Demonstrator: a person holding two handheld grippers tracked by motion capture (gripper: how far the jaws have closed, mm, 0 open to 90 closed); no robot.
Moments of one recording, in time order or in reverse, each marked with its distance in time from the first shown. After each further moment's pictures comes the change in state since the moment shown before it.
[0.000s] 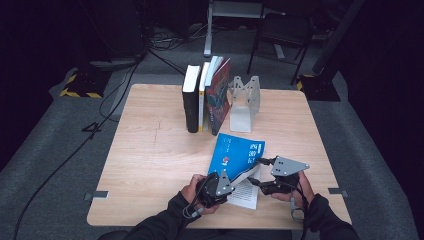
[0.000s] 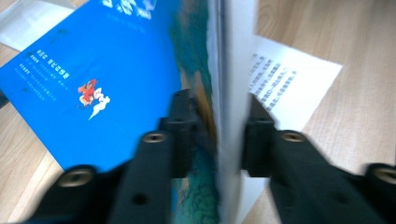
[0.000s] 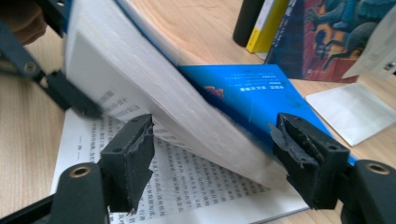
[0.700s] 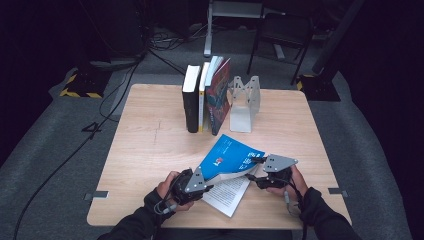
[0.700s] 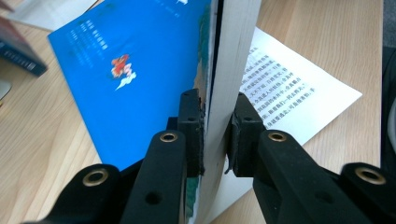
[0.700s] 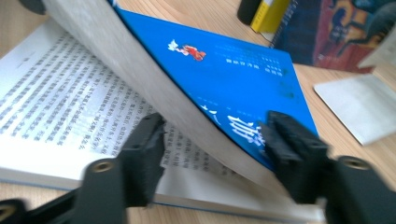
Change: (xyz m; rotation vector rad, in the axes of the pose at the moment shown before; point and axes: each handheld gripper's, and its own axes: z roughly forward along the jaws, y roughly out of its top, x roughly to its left) left arm 0.036 -0.045 -0.048 -0.025 -0.040 0.007; right arm -0.013 -0.009 0.029 0.062 0.030 -0.075
